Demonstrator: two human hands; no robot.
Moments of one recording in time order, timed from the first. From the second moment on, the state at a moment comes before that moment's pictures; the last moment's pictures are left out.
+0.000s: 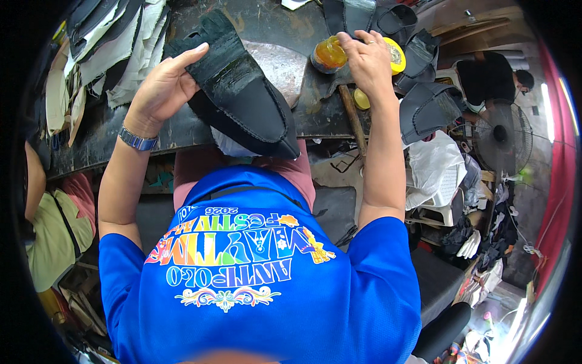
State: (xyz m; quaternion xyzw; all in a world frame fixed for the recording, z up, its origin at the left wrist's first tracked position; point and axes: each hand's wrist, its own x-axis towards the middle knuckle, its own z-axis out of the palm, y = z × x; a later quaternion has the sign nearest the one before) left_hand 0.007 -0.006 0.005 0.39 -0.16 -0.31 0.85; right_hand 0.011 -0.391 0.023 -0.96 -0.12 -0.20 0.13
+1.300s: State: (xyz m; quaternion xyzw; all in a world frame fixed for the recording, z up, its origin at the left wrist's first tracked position) left_hand 0.011 -0.015 -0.019 0.18 -0.07 -0.36 0.91; right_hand -0.068 -0.206 -0.006 -0.91 -0.24 -0.24 0.23
